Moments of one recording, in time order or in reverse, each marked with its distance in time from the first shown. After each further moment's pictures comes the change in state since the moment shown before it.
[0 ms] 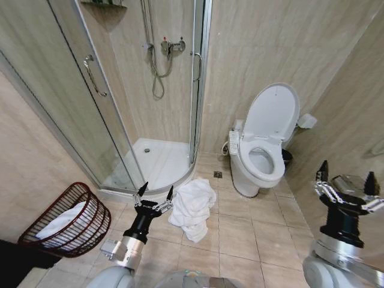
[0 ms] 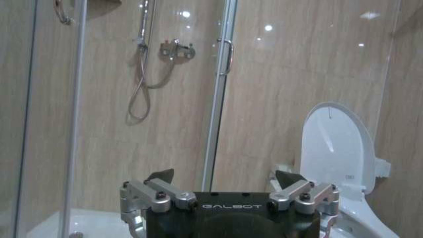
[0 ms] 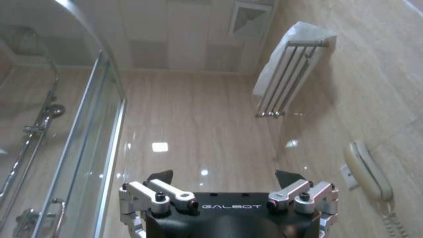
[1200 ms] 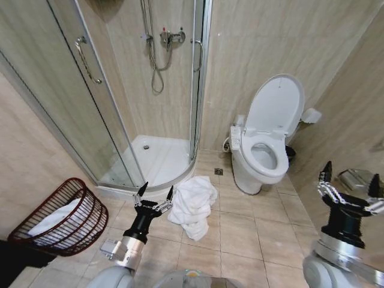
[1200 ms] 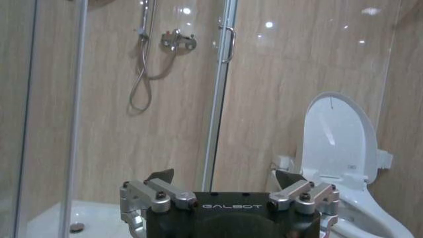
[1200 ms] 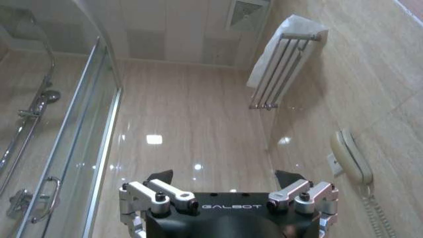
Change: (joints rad) left arm 0.000 0.000 0.000 0.000 0.000 0.000 0.000; right arm -0.002 0.001 0.005 -0.013 -0.033 0.001 0.027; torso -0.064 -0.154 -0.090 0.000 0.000
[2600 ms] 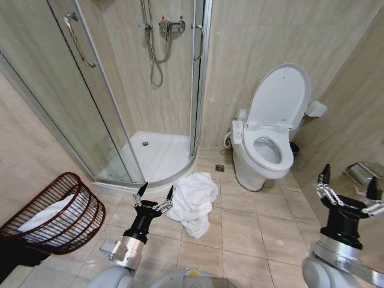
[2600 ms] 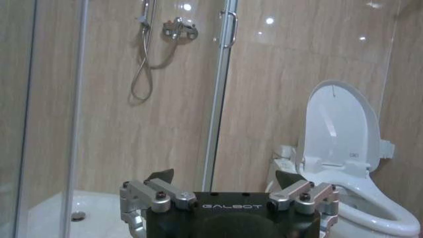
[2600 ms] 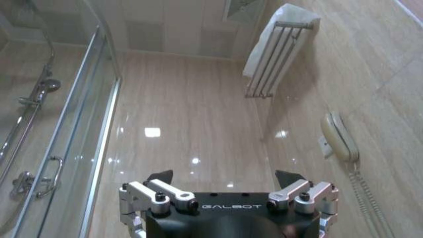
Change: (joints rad) left arm 0.000 0.000 0.000 0.000 0.000 0.000 0.000; right arm -0.005 0.001 0.002 -0.025 0.004 0.017 -0.002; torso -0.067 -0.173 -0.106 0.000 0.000
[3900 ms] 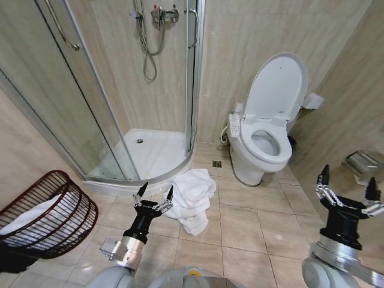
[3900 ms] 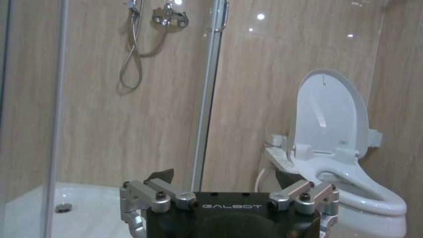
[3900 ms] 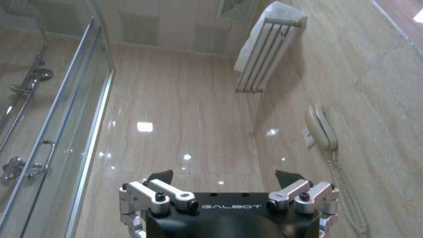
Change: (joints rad) left arm 0.000 0.000 0.000 0.000 0.000 0.000 0.000; right arm -0.003 0.002 0.000 -0.006 0.000 0.002 -0.008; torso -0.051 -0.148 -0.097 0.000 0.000
